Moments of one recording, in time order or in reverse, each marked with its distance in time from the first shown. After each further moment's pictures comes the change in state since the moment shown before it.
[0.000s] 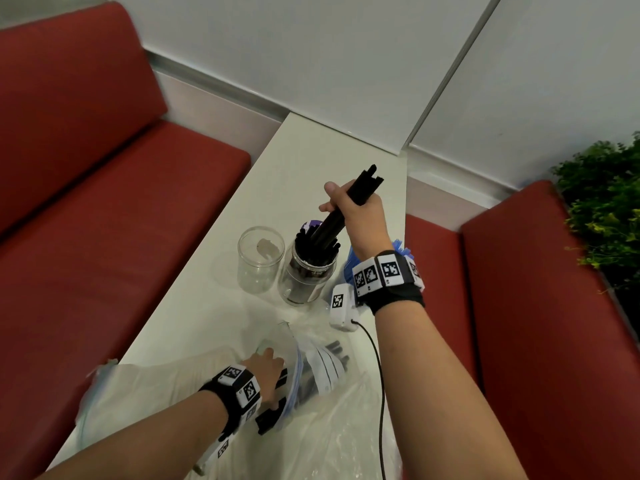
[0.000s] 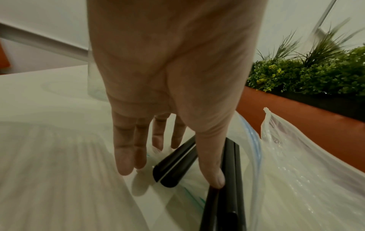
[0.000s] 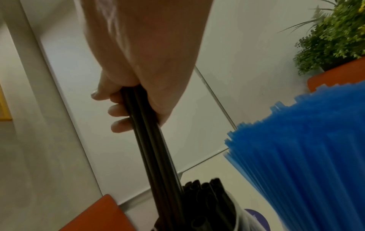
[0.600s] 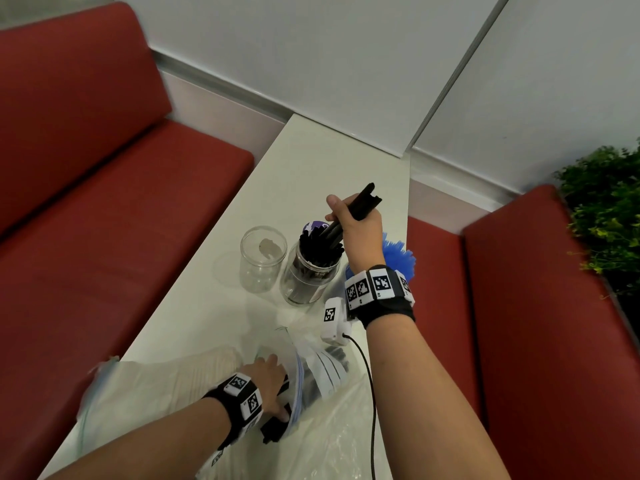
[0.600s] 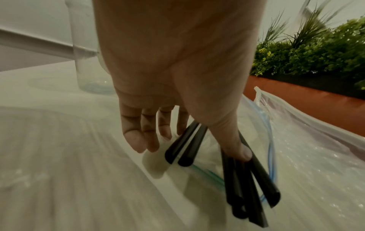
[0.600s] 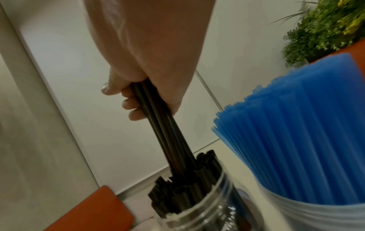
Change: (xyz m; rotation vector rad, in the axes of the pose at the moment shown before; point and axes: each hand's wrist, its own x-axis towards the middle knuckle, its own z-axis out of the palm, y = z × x) left_hand 0.003 0.007 0.017 0.047 0.006 0.043; right_hand -0.010 0.027 0.008 -0.024 0.123 0.008
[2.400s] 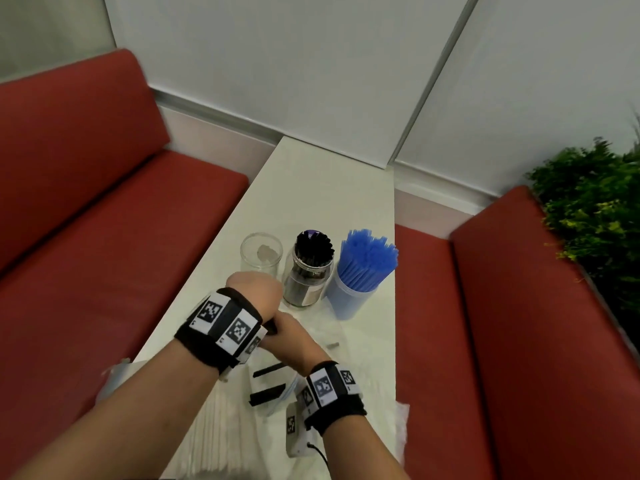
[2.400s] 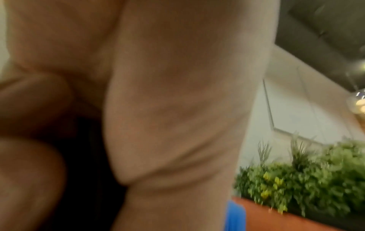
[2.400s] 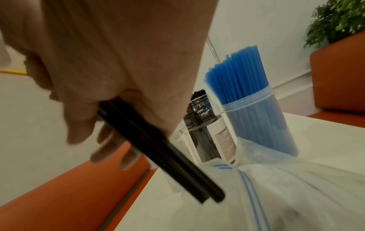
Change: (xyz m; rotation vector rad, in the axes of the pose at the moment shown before) left_hand -0.145 0.025 -0.205 0.320 0.194 -0.208; right_hand -0.177 0.067 0.038 -0.330 -0.627 0.117
